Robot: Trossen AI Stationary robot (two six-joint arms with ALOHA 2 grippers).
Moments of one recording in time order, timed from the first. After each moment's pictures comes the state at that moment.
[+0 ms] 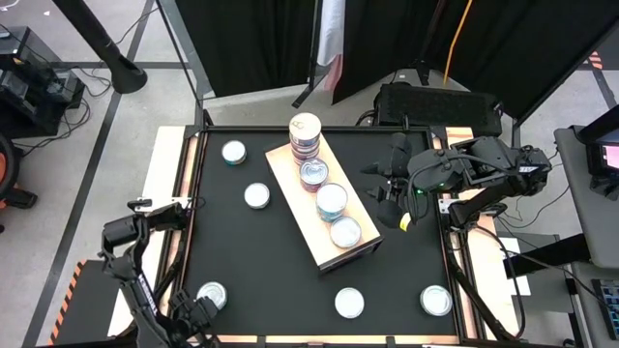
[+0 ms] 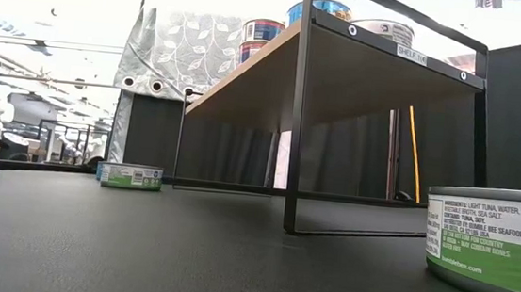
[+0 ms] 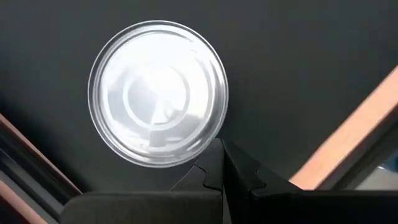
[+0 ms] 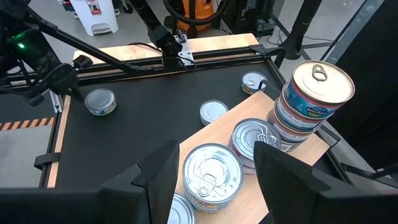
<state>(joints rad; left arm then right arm) -1.20 1.98 1.45 -1.21 -0.21 -1.90 0.27 1.46 2.00 -1.16 0.42 0.31</state>
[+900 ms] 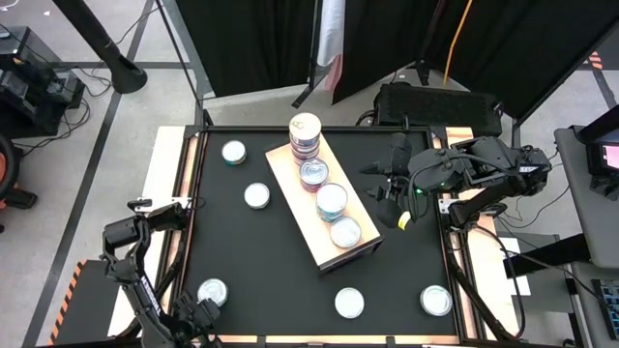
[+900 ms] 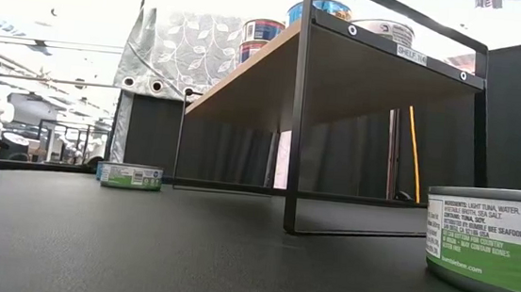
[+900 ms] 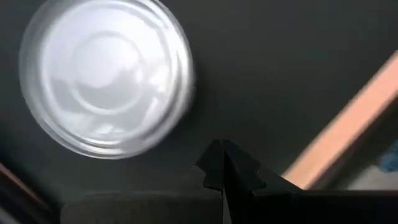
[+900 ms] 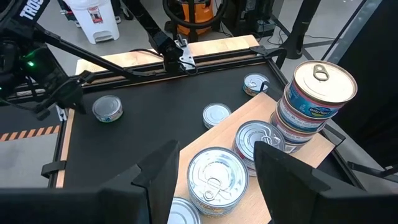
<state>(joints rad) -1.20 1.99 1.40 -1.09 -0.21 -1.90 0.27 1.46 2.00 -1.15 0.42 0.34</state>
